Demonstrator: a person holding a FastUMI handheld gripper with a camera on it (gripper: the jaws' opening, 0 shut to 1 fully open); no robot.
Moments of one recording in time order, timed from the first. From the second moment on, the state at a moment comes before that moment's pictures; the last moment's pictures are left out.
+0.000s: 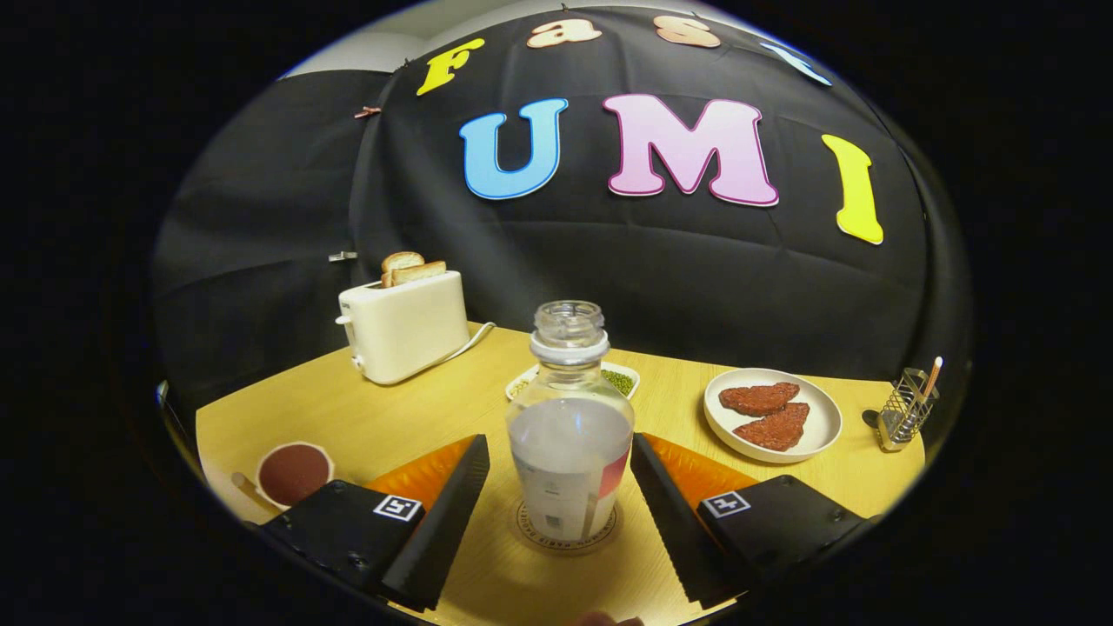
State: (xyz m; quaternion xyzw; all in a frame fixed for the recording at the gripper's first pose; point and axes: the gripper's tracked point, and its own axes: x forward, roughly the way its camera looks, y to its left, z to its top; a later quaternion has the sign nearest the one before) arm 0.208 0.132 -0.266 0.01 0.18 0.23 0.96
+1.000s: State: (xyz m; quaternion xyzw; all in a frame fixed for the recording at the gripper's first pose) arm 0.092 -0.035 -0.021 -0.01 0.06 0.05 1.00
